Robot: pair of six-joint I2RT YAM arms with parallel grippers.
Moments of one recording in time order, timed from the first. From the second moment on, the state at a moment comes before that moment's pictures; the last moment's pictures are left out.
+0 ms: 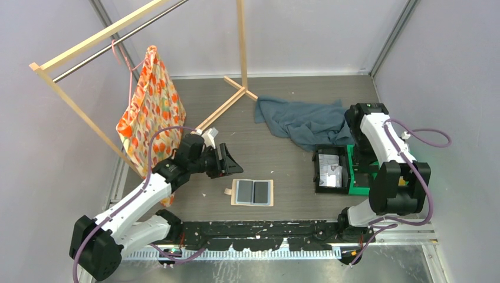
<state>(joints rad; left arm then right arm) -0.56 0.96 0.64 -0.33 0.41 -0.81 -0.03 1.50 1.24 -1.53 0.58 1.77</state>
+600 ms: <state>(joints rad) -0.56 0.95 0.64 -0.33 0.42 -0.81 -0.05 1.62 1.12 -1.50 0.47 1.89</state>
